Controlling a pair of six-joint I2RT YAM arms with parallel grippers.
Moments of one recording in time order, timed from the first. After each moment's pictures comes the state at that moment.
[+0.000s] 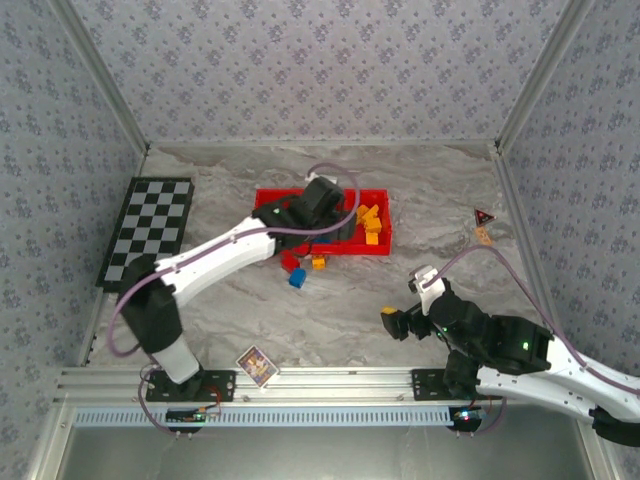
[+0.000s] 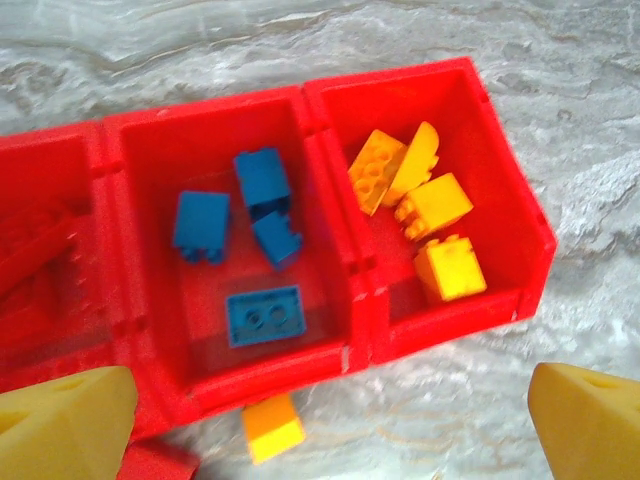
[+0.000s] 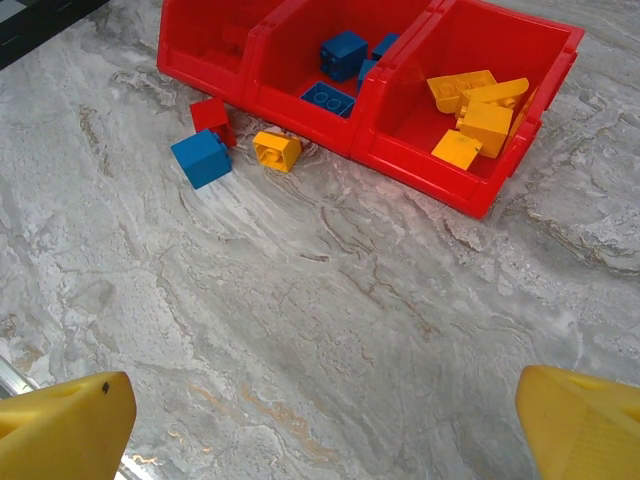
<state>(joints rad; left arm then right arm) -0.89 1.64 1.43 -0.61 -0.31 -0.53 1.18 0.43 0.67 -0.91 0.45 0.39</state>
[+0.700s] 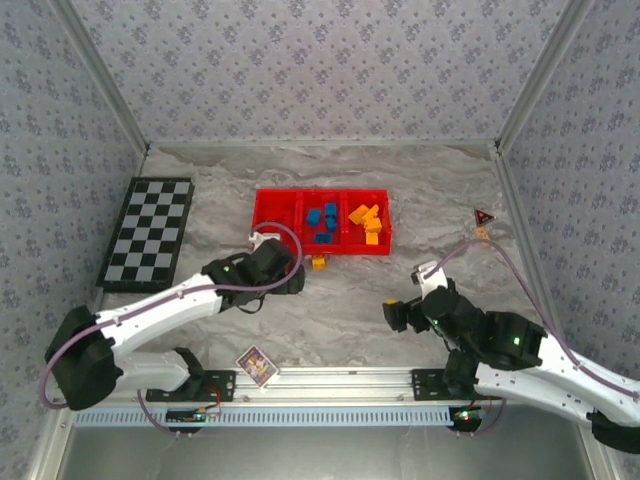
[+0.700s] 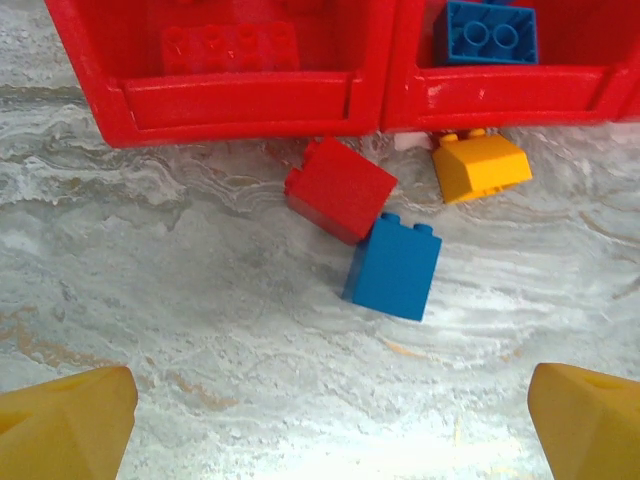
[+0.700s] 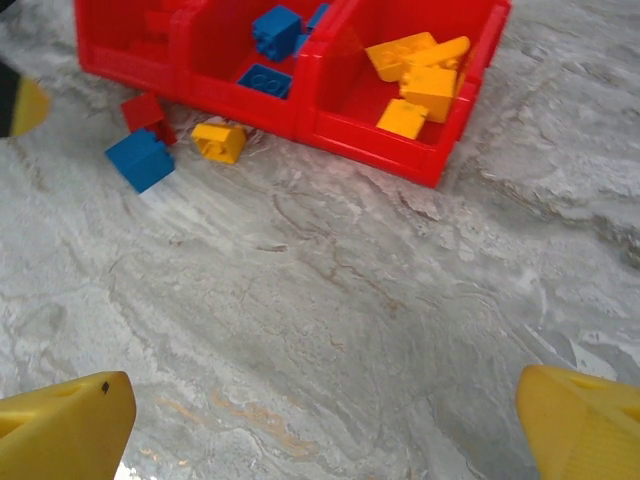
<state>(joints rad) -0.89 1.20 0.81 -0.60 -0.31 -0.73 1.09 0.49 0.69 -0.94 0.47 0.51</state>
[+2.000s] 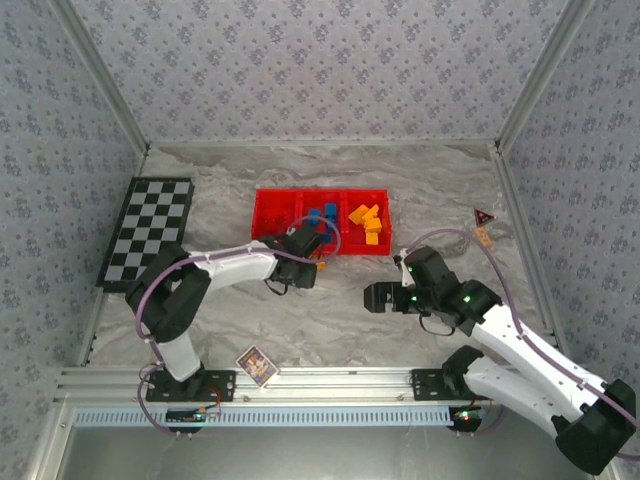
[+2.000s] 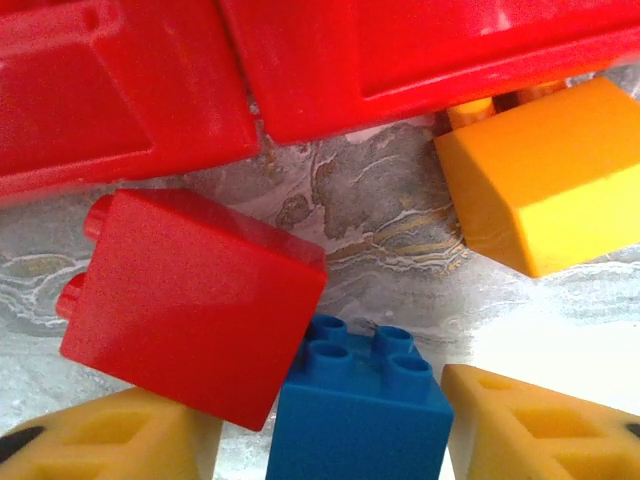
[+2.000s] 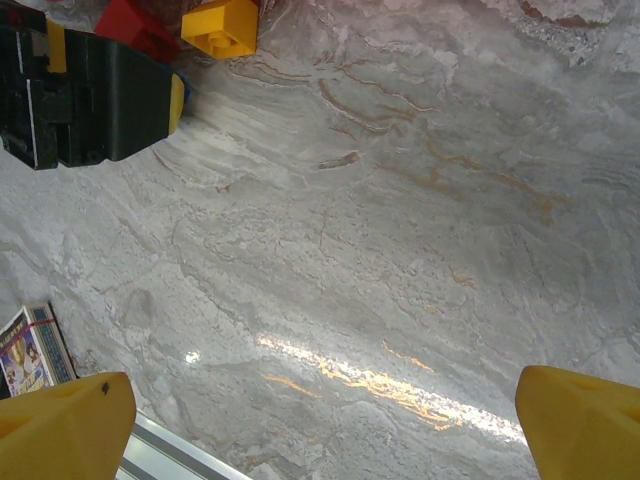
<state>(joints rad) -0.82 1.74 1.03 -0.53 -0.16 -0.56 0.65 0.81 0.65 -0.74 -0.16 0.57</state>
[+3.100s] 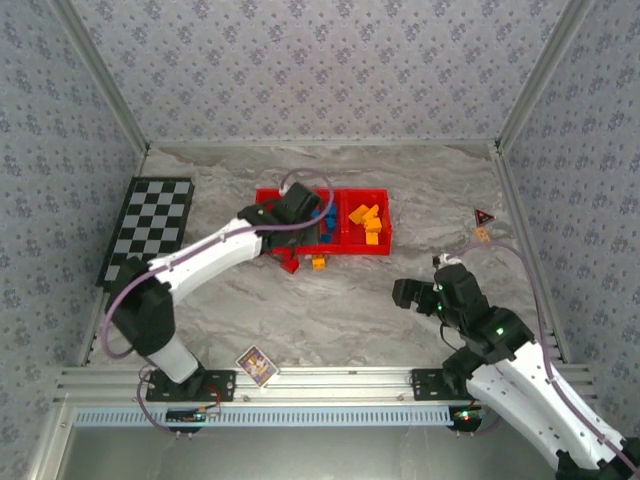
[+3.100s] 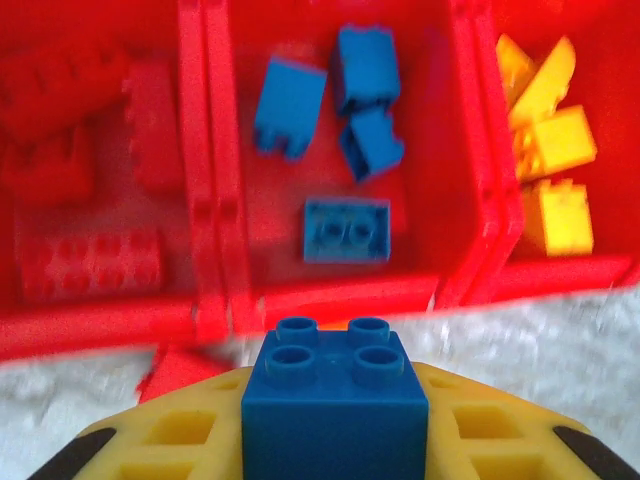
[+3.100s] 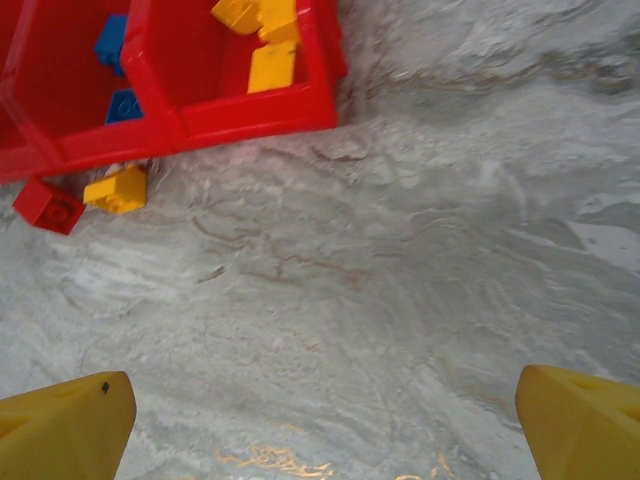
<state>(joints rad) -0.77 1.66 1.37 -0.66 -0.19 -0.66 0.58 0.49 0.57 -0.84 0.14 0.63</state>
